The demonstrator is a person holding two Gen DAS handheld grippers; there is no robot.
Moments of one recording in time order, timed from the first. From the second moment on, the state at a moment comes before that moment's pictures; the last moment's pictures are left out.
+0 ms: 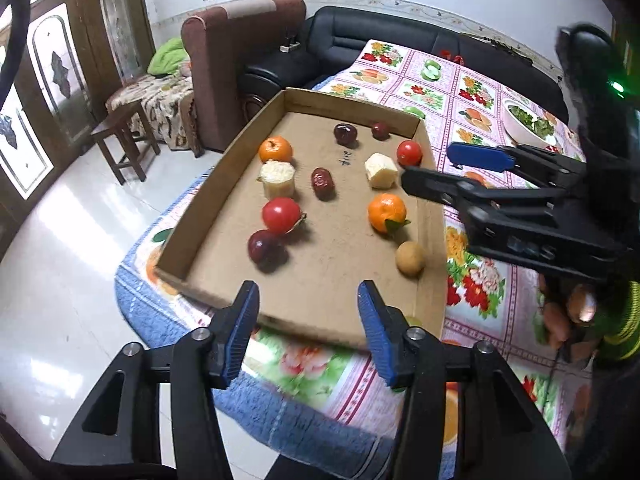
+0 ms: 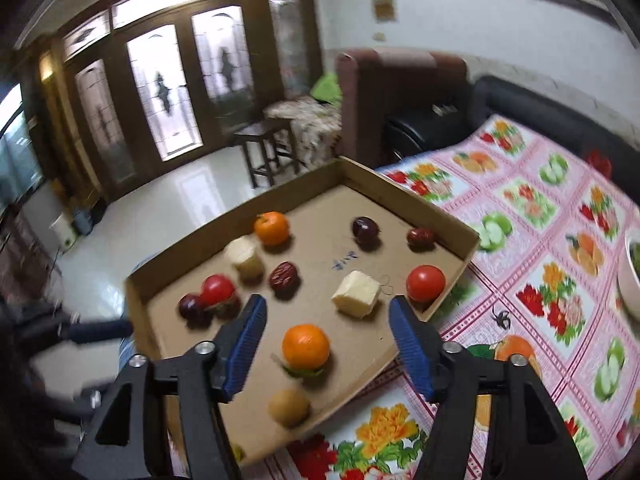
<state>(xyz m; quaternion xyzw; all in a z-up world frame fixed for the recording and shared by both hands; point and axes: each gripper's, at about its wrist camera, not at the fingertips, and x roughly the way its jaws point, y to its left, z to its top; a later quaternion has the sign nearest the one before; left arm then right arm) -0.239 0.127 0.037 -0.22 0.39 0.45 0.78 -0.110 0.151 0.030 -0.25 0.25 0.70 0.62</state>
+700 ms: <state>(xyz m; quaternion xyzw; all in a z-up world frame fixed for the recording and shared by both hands) -0.257 0.092 0.036 -0.17 0.39 0.46 0.77 -0.159 0.091 0.030 -0.36 0.18 0.75 0.52</state>
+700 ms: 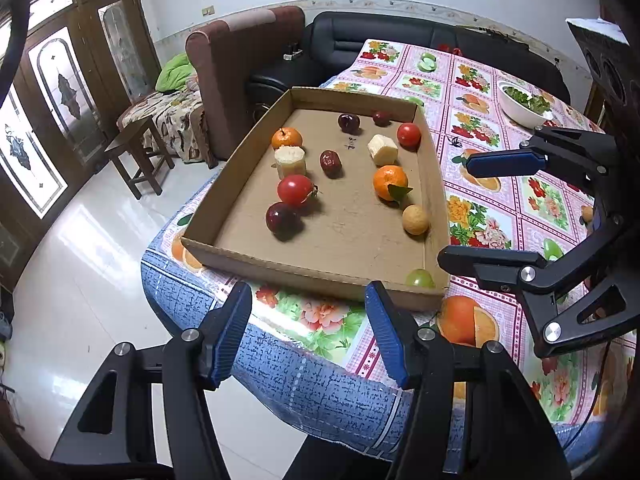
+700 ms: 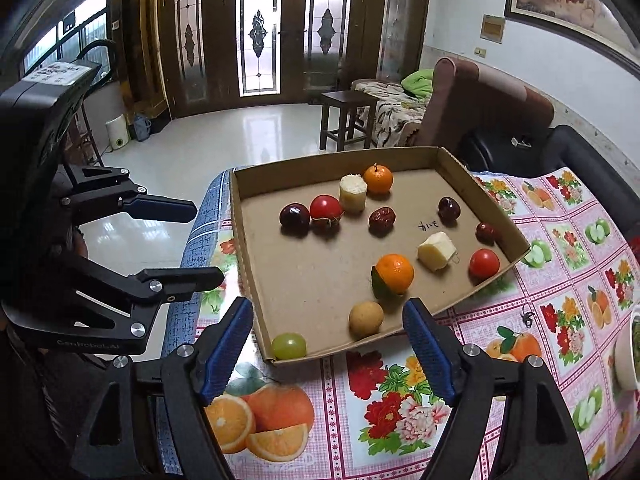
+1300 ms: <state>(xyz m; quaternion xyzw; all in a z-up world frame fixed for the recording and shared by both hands) -0.266 0.087 0.045 -0.17 0.37 0.47 0.78 -0.160 0.084 0.032 -0.37 0.17 0.75 0.52</state>
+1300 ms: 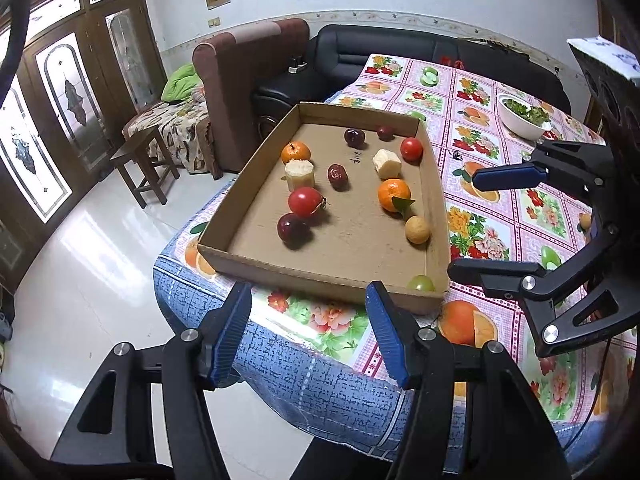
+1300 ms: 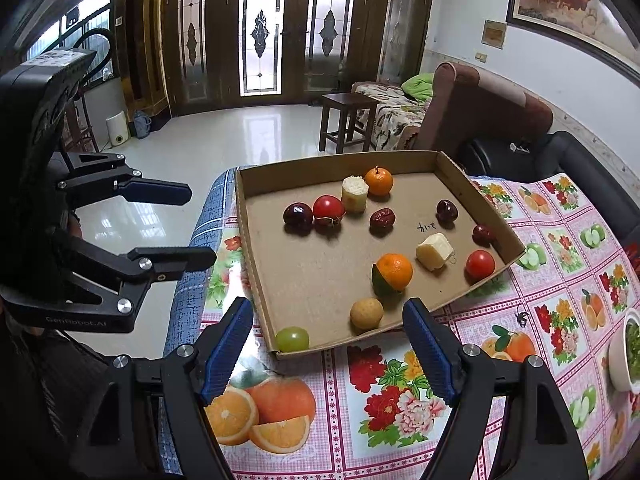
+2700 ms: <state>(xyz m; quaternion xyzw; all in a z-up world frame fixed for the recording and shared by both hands) -0.257 0.087 0.036 -0.17 0.39 0.45 0.78 -0.167 0.094 0.026 -0.39 0.17 0.75 0.50</state>
